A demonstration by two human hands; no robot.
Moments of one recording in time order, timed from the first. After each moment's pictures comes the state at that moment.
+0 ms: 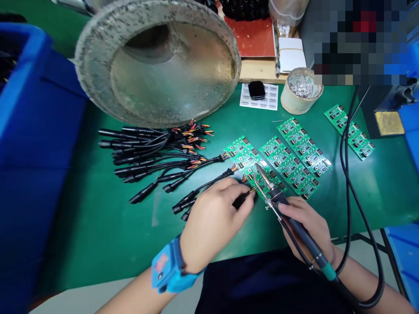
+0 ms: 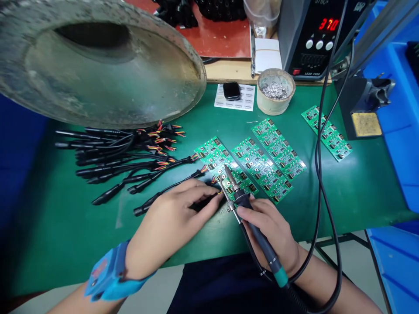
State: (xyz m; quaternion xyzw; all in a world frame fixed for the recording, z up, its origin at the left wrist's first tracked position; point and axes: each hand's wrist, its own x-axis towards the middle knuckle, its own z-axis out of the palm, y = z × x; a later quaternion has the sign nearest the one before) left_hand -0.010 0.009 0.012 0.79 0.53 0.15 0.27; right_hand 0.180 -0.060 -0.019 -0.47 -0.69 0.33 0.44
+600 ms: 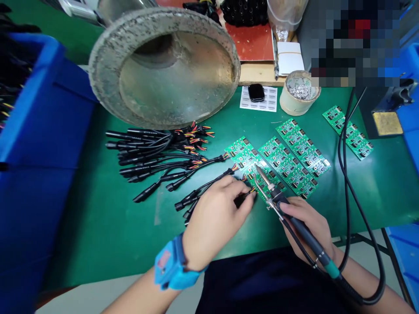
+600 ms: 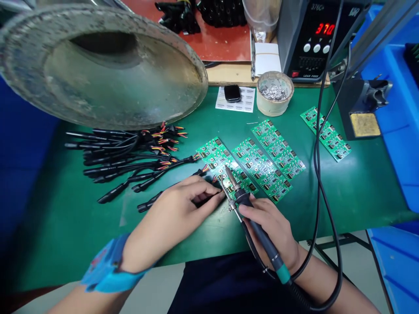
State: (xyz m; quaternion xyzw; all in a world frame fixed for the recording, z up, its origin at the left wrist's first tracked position) left_hand -0.009 0.016 0.014 0.77 0.54 0.13 0.32; right_hand 0.179 -0.059 -0.017 -0.48 -0.68 0.32 0.45
